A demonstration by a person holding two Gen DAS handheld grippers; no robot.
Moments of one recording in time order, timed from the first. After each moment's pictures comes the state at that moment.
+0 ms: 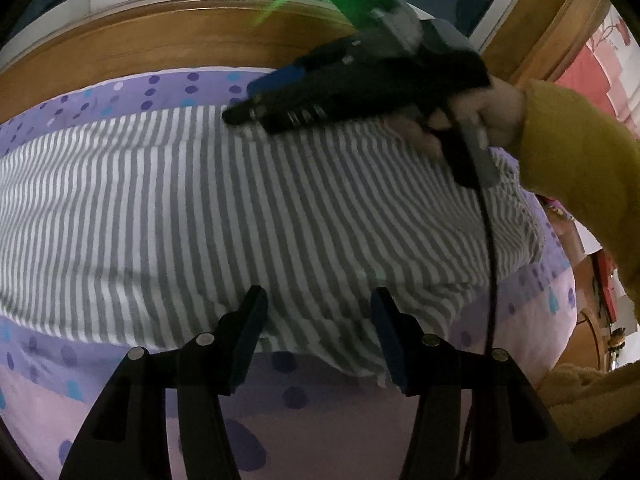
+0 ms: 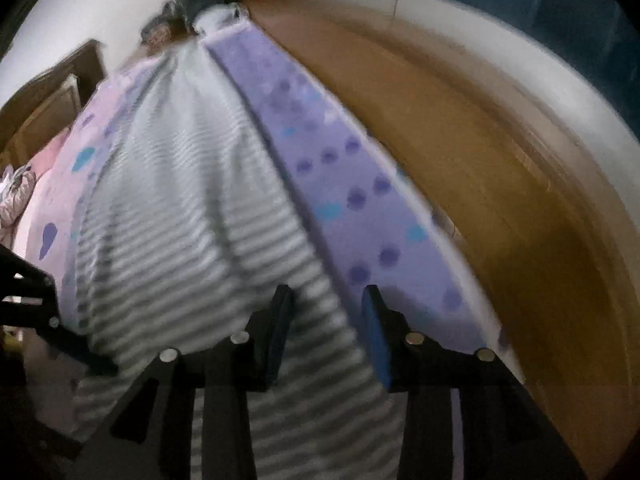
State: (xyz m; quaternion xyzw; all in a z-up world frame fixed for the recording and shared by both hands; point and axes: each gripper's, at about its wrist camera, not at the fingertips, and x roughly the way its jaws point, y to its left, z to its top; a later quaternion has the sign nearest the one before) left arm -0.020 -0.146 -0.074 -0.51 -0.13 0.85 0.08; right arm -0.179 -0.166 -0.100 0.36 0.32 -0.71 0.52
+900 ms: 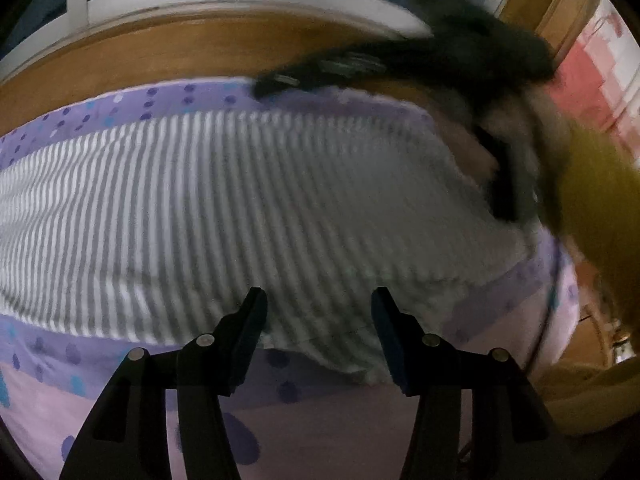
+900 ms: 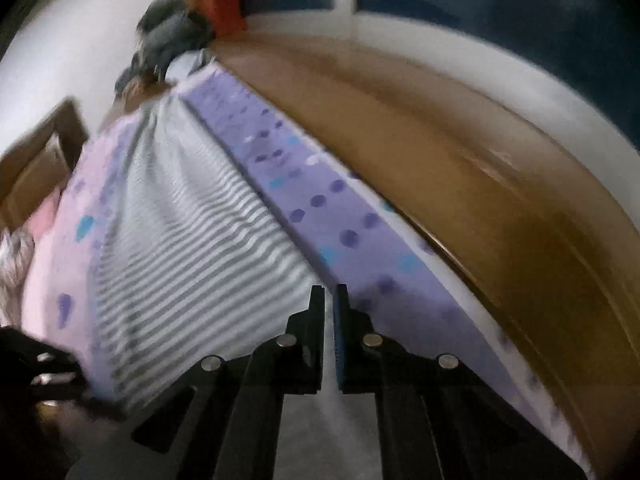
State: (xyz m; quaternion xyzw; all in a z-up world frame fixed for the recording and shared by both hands) left arm -0.064 -0.087 -0.063 -0.49 -0.12 0.86 0.09; right arm -0.170 -0.124 -0.064 0.40 0.21 -0.74 0.50
